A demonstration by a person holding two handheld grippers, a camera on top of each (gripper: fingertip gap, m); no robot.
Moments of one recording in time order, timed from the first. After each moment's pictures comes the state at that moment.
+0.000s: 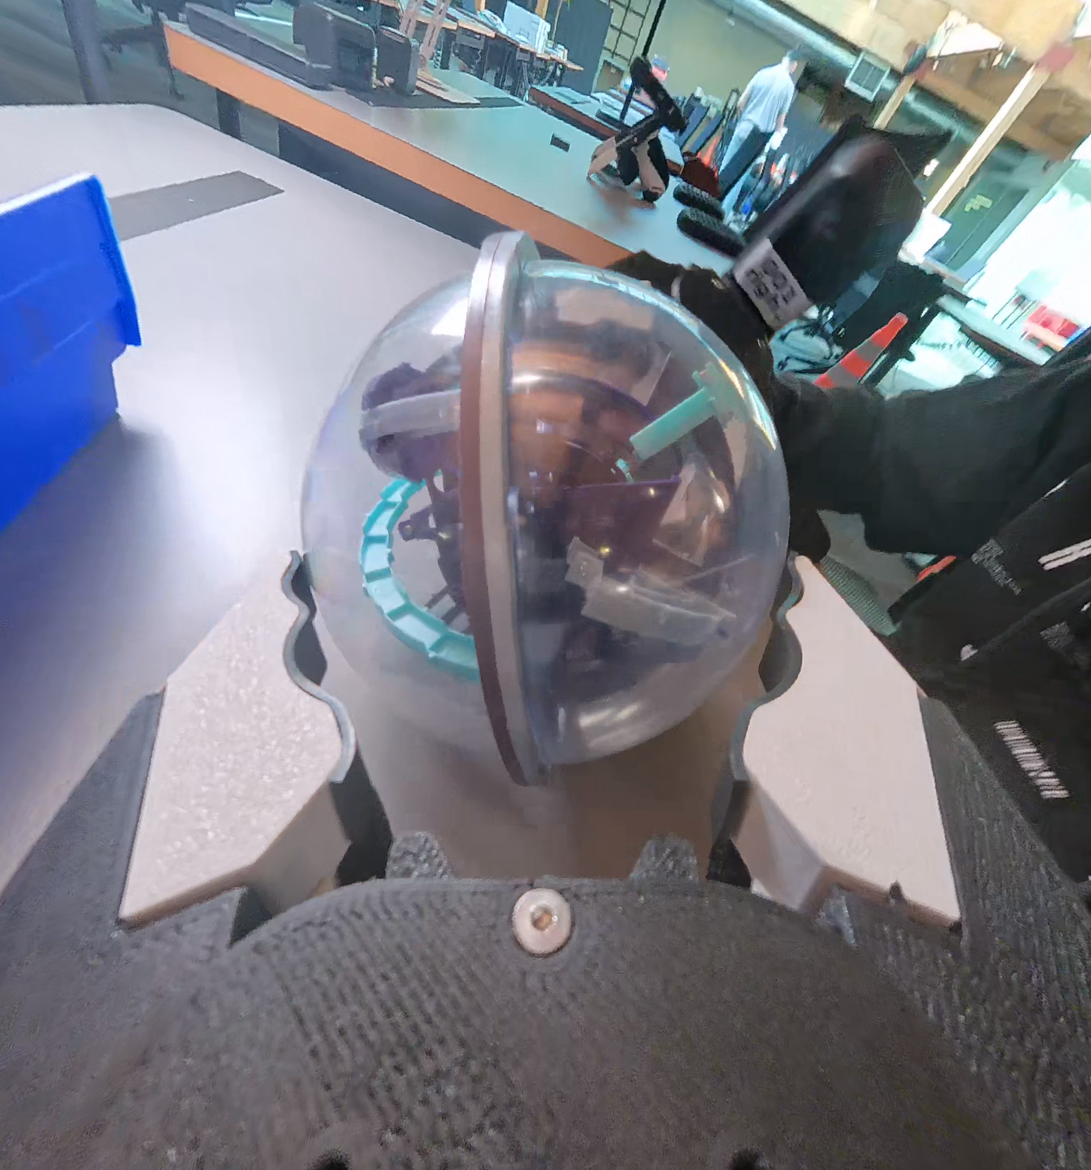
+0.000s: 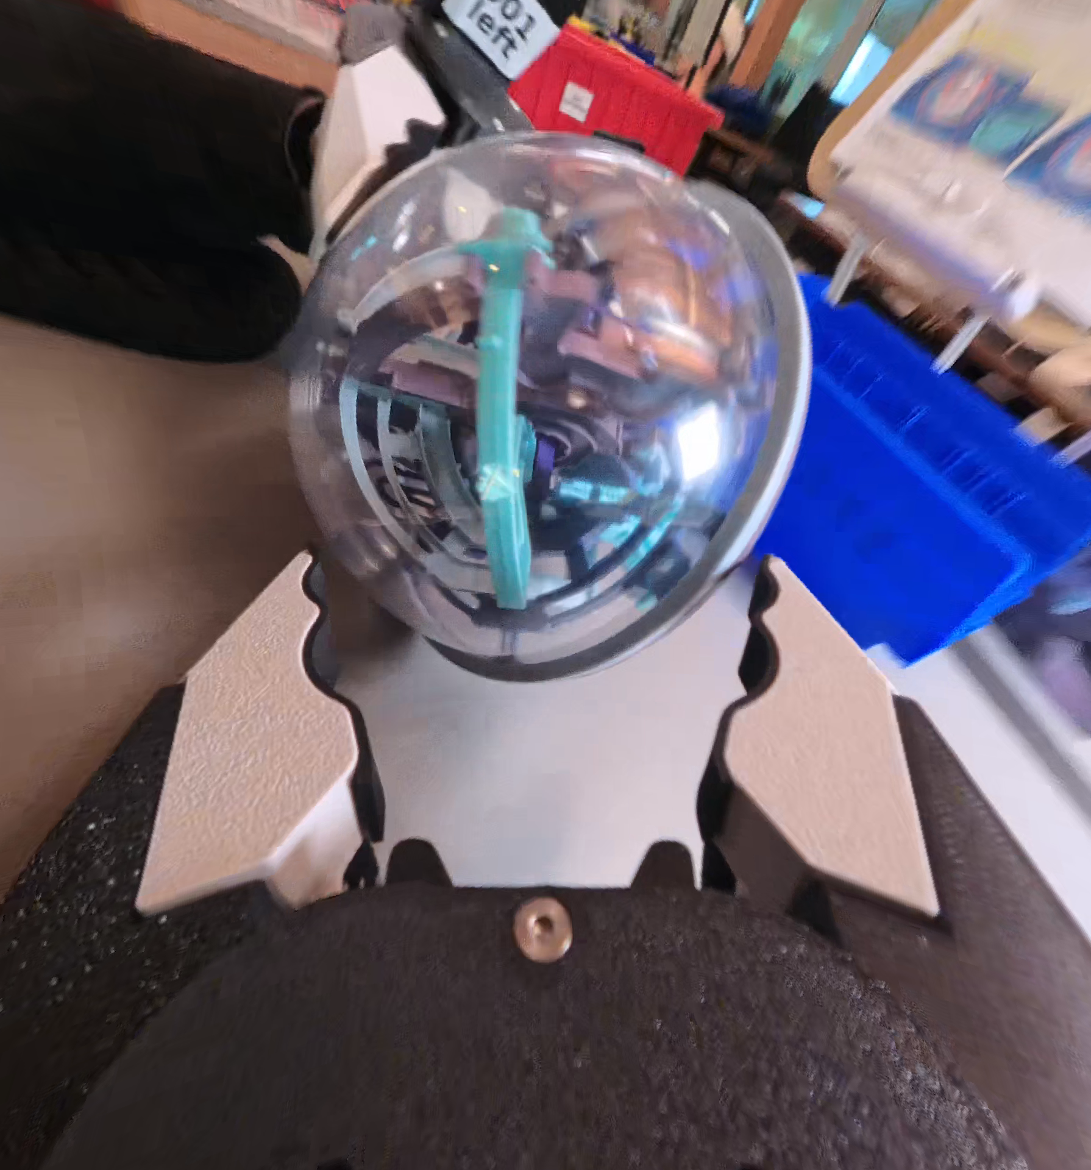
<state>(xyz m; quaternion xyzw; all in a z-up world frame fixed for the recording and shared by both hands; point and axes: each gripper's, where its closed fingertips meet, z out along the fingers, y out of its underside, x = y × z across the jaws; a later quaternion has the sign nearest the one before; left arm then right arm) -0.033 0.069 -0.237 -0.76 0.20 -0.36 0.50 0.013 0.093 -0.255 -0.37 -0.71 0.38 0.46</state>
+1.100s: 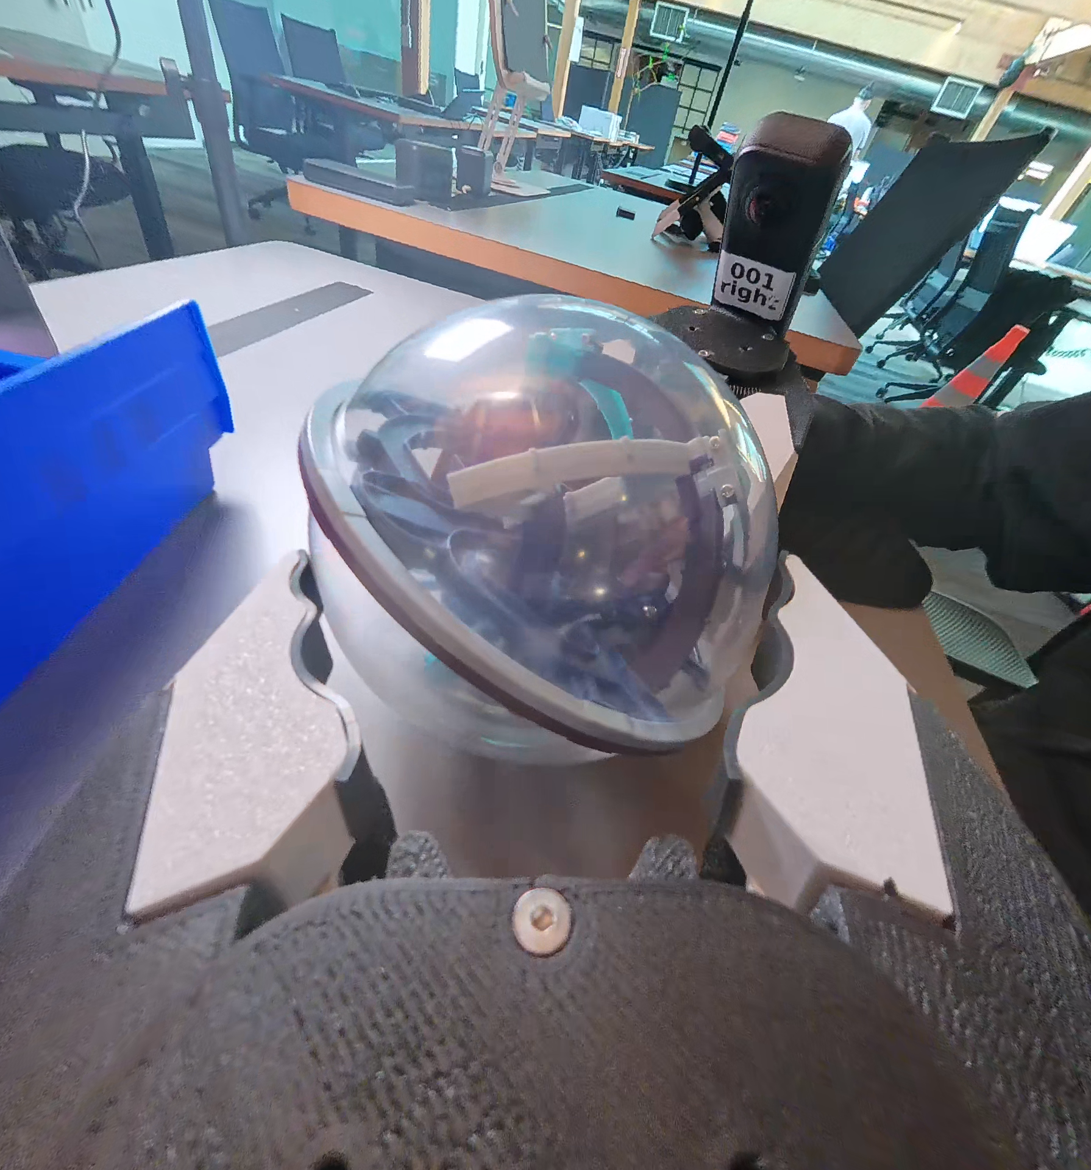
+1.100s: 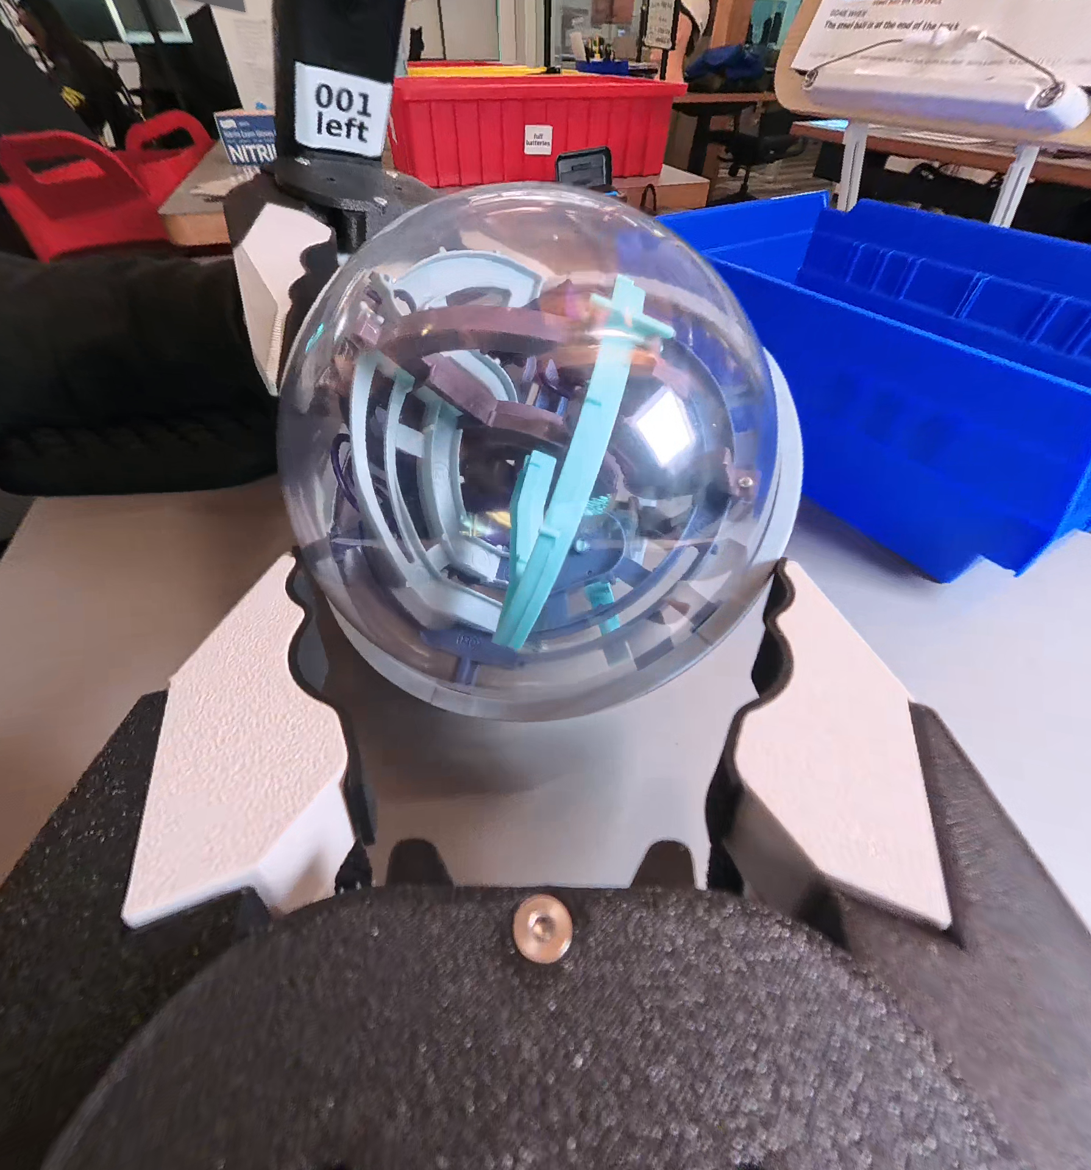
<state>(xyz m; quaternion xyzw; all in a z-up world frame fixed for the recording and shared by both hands) -0.029 0.084 -0.231 -0.74 0.19 -0.28 0.57 0.010 0.109 -0.251 -0.47 -0.63 0.50 0.36</state>
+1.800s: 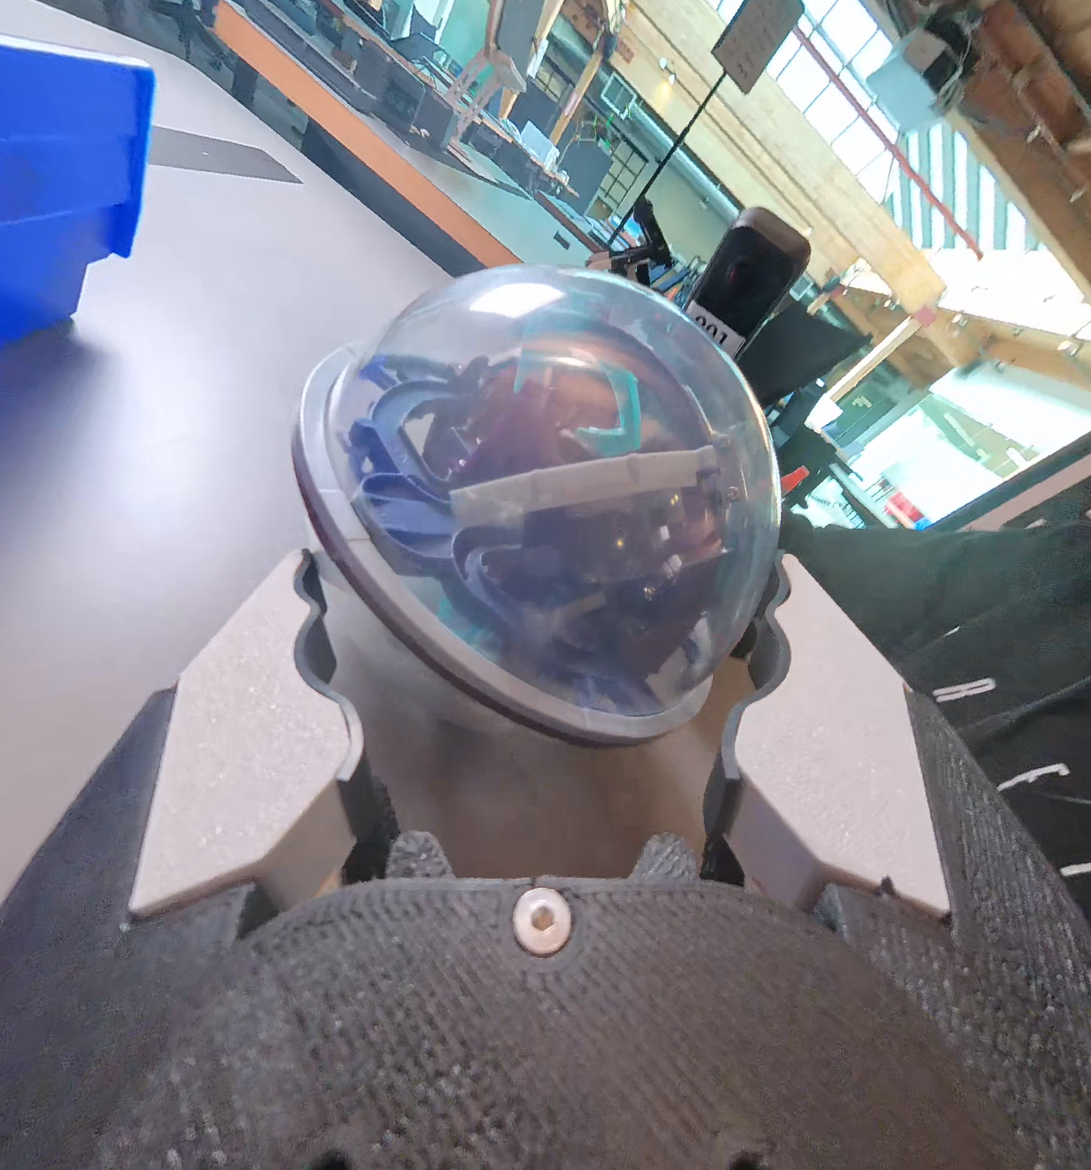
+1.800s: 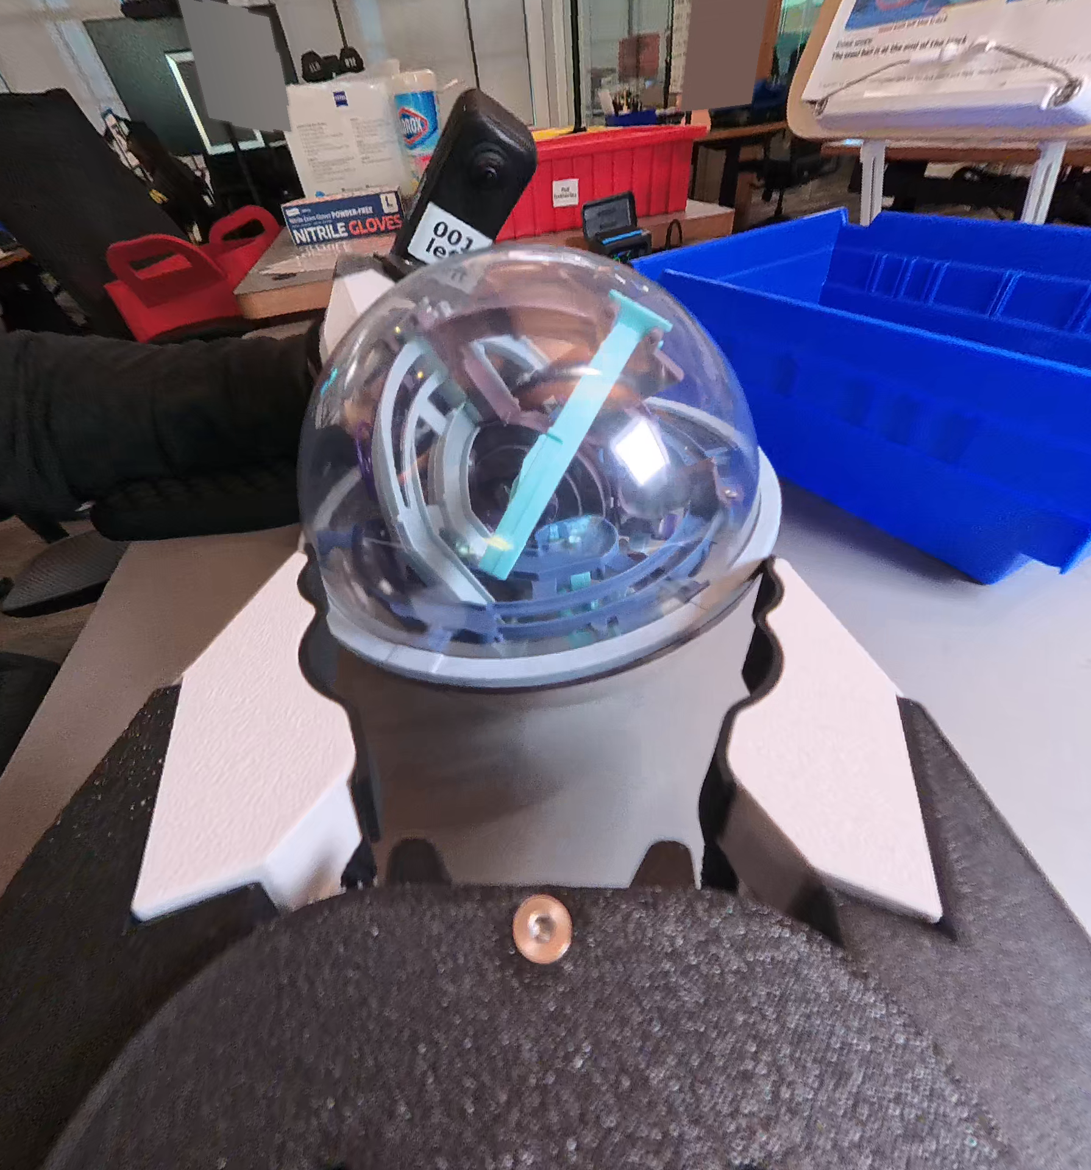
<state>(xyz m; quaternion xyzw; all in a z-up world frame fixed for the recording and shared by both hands) -0.033 0.080 -0.240 -0.74 0.08 -0.45 0.49 0.016 0.109 -0.241 -0.47 -0.61 0.54 0.33</state>
